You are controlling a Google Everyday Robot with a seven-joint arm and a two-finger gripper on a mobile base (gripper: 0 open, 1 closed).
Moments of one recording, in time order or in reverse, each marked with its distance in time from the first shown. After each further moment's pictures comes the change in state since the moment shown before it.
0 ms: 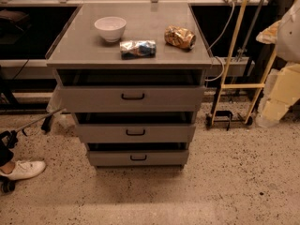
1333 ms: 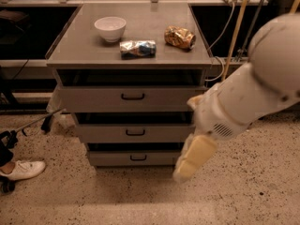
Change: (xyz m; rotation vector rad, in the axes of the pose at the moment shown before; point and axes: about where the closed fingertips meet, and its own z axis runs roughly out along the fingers) arm -0.085 0.099 0.131 -0.195 -0.245 0.060
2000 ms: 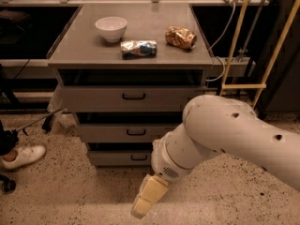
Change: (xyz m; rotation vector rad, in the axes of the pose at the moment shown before) arm -0.021 0.068 0.134 -0.153 -0.049 0.075
